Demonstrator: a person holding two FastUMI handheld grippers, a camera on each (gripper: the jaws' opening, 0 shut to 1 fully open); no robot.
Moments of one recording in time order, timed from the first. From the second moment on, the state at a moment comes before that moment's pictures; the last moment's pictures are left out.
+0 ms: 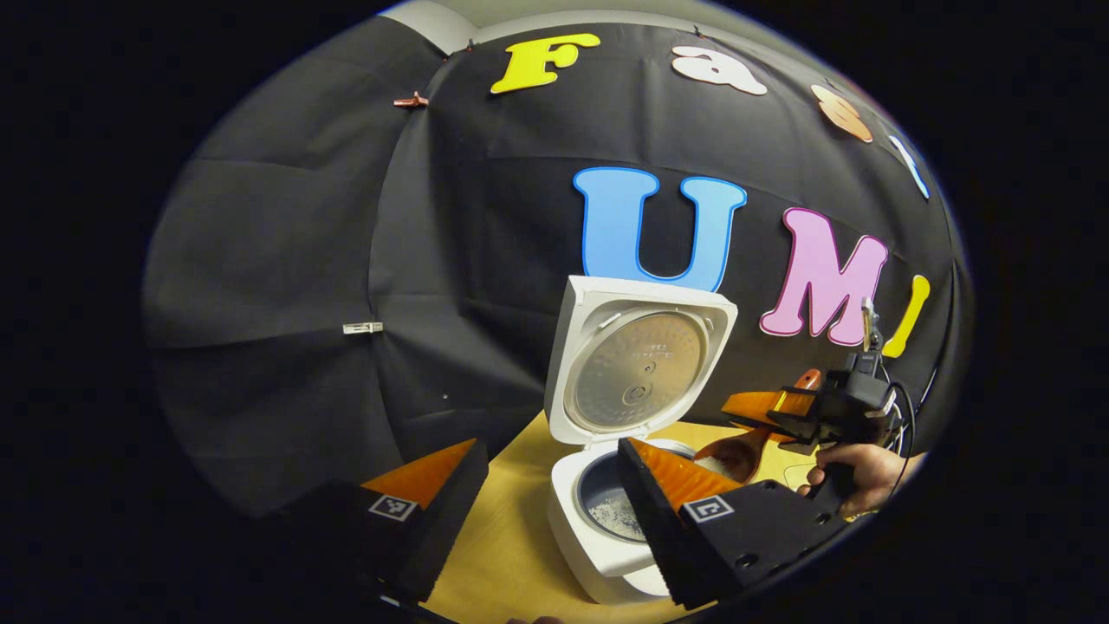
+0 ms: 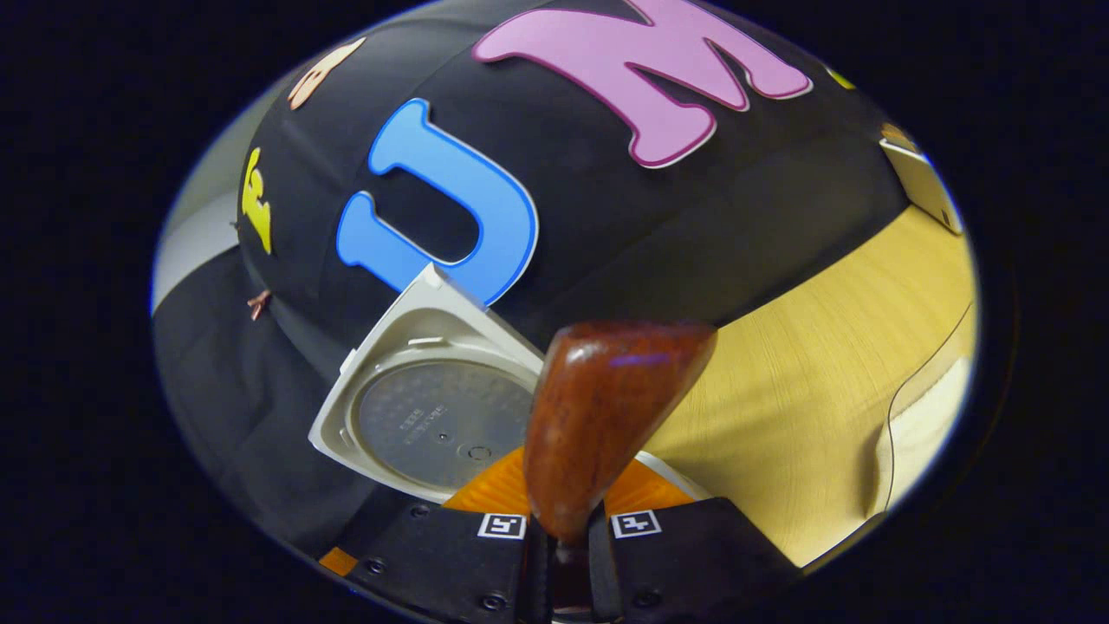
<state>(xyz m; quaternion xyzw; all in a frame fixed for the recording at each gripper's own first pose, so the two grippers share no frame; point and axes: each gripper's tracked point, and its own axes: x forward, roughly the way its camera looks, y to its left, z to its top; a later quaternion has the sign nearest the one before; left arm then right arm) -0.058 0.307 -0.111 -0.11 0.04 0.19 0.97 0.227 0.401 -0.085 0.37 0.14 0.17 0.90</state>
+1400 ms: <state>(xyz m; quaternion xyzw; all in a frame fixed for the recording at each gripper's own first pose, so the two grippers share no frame) -0.088 0.313 -0.126 -0.12 0.04 0.21 0.97 0.160 0.526 -0.049 -0.29 -0.09 0.35 0.89</state>
